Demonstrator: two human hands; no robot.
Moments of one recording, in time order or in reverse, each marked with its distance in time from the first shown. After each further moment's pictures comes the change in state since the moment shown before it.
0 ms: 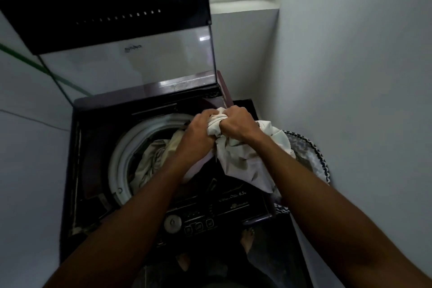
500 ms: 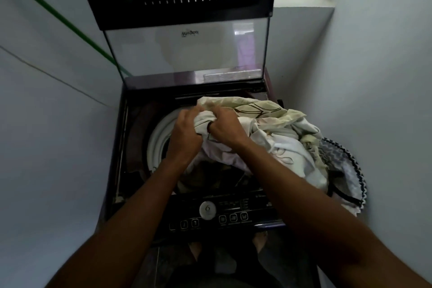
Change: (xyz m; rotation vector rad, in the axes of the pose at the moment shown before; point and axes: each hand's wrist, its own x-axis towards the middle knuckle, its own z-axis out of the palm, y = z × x) left_hand -0.061 -0.067 -0.090 0.087 0.293 -0.188; right_hand 0.011 -0.092 0.111 0.124 0.031 -0.215
